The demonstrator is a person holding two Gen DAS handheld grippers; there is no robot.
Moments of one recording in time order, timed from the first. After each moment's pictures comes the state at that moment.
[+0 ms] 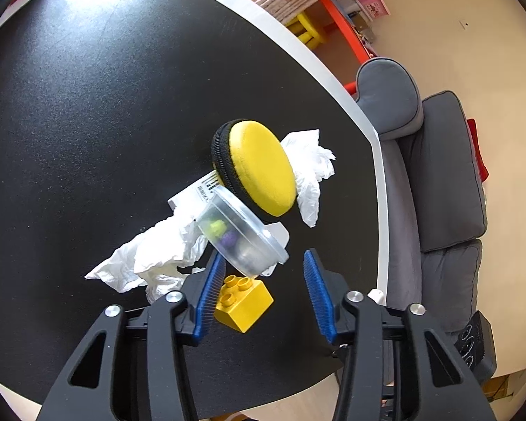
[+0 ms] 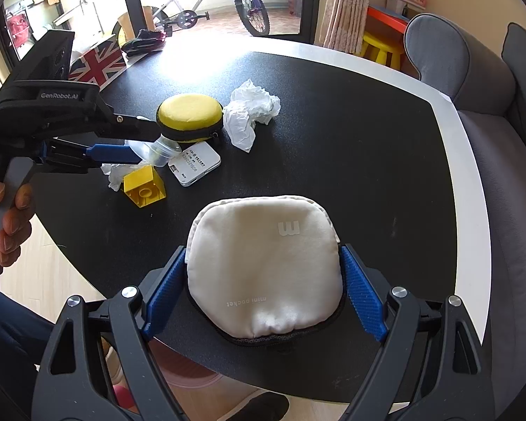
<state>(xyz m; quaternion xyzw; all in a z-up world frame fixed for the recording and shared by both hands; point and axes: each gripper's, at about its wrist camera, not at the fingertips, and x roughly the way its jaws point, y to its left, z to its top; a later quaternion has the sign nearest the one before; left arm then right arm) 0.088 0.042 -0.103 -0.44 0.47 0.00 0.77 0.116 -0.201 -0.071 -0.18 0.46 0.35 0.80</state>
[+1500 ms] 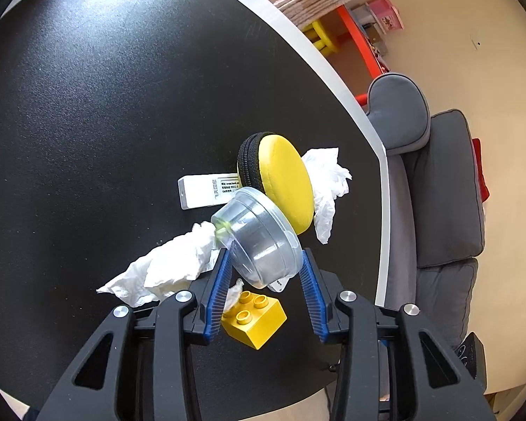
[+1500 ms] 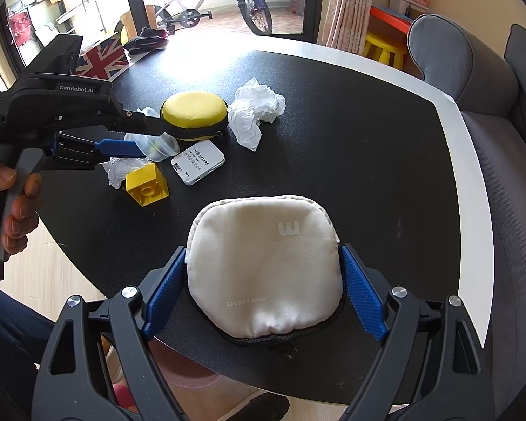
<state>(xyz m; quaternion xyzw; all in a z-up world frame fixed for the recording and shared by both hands) 0.090 0.055 -0.111 -0.47 0.46 0.02 0.76 0.115 -0.199 -0.073 -0.18 0.46 0.35 0.80</state>
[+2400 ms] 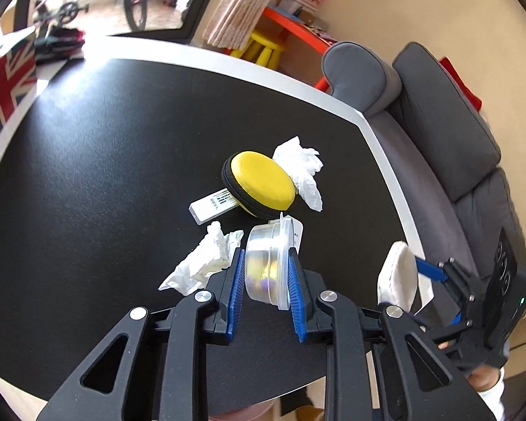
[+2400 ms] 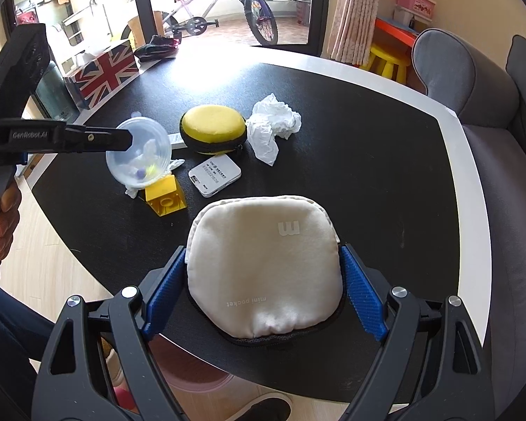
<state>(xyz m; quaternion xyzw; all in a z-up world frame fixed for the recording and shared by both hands) 0.050 0.036 -0.056 -0.25 0.45 -0.02 0.86 0.102 -0.192 -0.059 -0.18 0.44 0.36 0.80</state>
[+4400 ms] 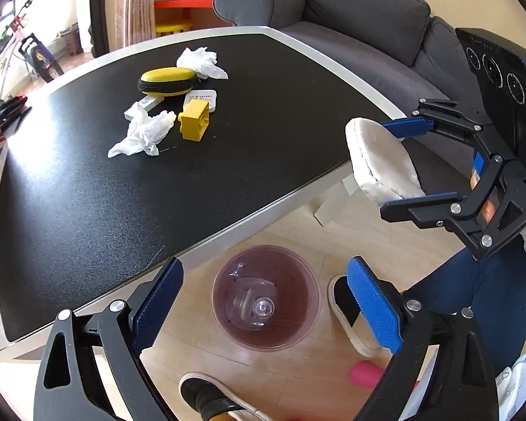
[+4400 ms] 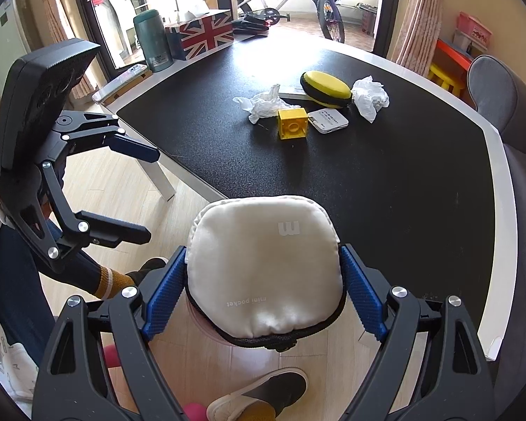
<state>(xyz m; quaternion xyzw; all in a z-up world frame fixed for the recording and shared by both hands) -0.074 -0.056 -0.082 -0.03 0.49 -0.13 0.86 -0.015 -0.215 -0.061 -0.22 0.42 0.46 0.75</state>
